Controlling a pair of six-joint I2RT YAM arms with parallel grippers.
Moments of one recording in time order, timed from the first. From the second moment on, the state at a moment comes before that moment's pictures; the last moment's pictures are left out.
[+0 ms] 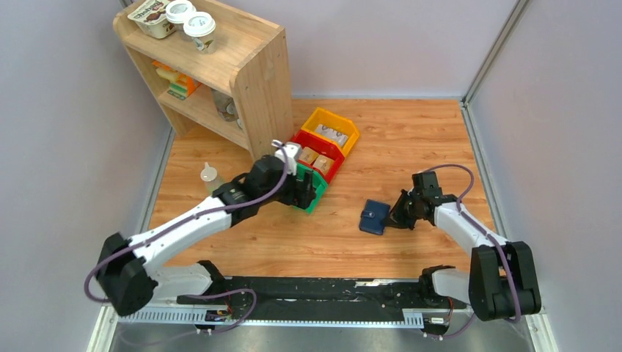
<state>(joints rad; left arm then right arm) -0.74 1.12 0.84 -0.30 -0.02 -0.39 0.14 1.24 0.56 -0.44 -0.32 0.71</state>
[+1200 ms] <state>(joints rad) -1.05 2.00 1.50 -0.40 -0.03 -0.43 -0.05 1.15 0.33 -0.15 -0.55 0.68</state>
